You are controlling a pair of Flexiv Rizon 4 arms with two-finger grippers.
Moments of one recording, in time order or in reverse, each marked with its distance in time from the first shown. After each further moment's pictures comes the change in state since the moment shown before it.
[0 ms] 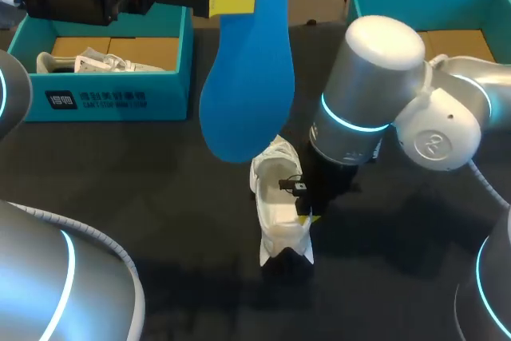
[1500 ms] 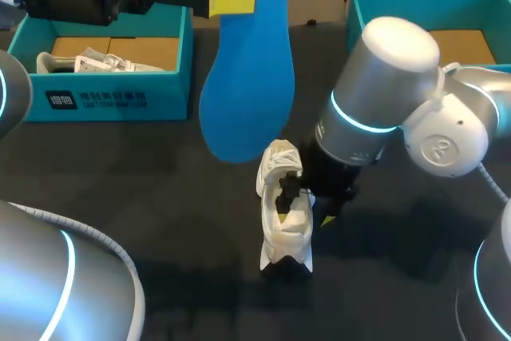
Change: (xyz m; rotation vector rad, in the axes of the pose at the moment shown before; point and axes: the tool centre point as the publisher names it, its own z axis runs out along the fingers) left arm 0.000 0.000 0.000 0.000 0.000 0.000; right arm 0.015 -0.003 -0.014 -0.011 0.074 -0.037
